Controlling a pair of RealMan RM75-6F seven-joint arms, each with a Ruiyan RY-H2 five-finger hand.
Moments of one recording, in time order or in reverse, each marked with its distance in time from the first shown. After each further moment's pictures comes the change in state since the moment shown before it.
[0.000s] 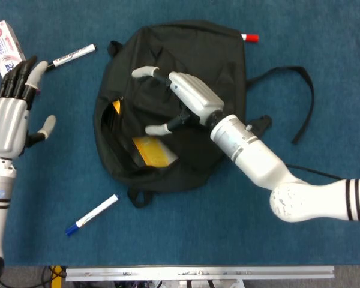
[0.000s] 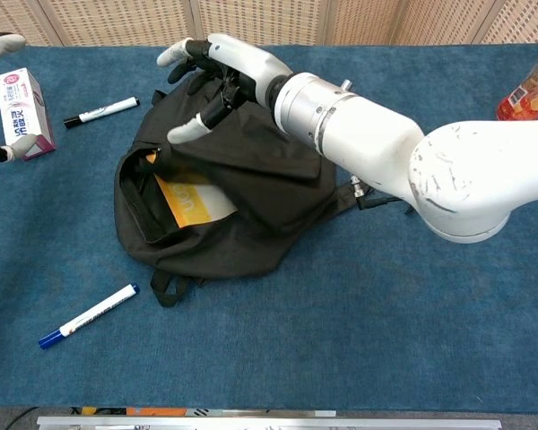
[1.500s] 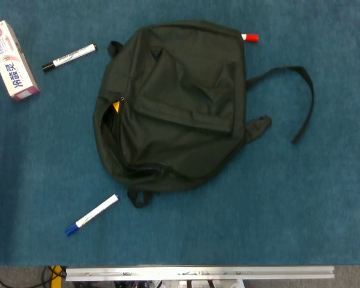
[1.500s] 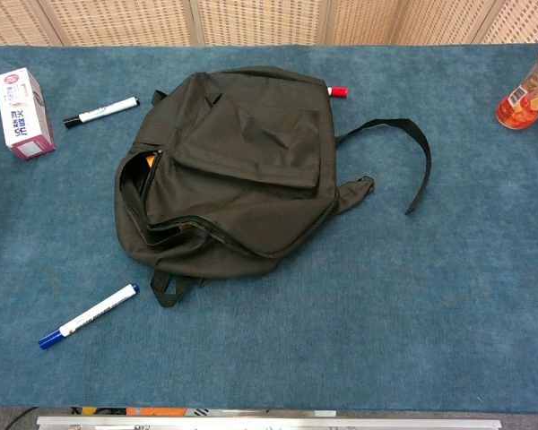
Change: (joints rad) left arm 0.168 0.172 0.027 -0.138 -0.069 0.041 0.258; right arm -0.819 0.579 -0.433 0.022 -0.665 0.673 0.152
